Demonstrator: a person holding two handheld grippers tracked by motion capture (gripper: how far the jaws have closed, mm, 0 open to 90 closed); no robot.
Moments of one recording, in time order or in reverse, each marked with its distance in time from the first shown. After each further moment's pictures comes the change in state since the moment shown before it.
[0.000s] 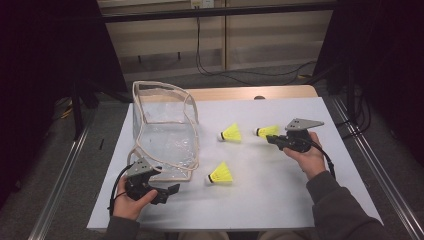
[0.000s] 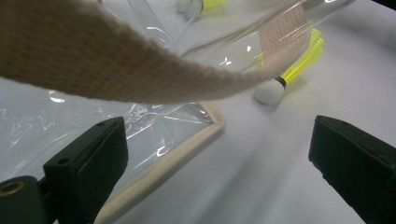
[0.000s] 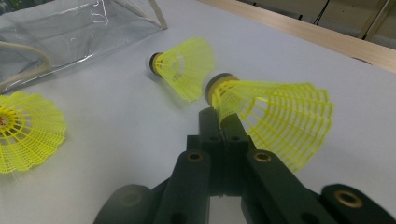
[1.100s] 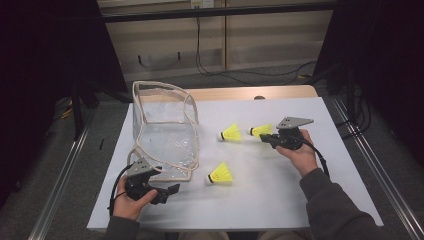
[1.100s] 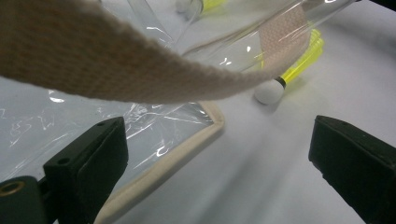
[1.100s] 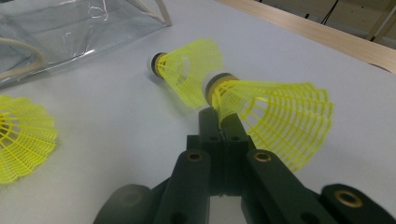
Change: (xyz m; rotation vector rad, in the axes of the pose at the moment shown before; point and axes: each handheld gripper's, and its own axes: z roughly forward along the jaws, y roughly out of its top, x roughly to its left) left arm 0.000 0.000 0.000 -0.001 -0.003 -0.001; right arm 0.003 0.006 0.021 0.019 0.013 -0.034
